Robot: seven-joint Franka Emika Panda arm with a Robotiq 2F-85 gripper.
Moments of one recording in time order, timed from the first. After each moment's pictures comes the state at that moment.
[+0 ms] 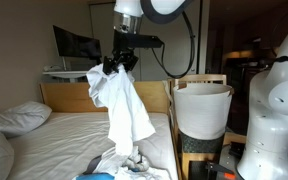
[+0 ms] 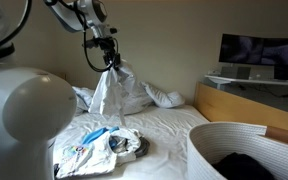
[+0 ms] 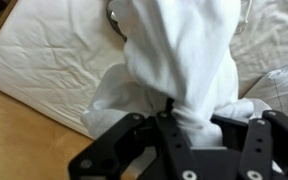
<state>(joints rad) 0.12 -0.38 0.36 -2.26 -0.20 2.21 0.82</state>
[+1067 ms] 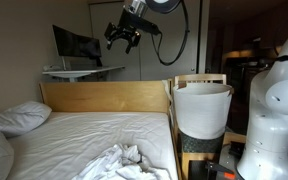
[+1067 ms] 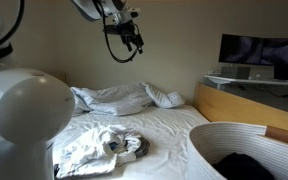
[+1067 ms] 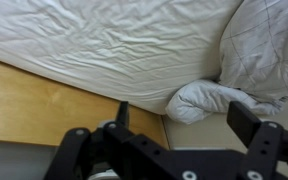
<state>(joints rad) 0.07 -0.42 0.17 -2.21 -0.16 2.43 0.67</state>
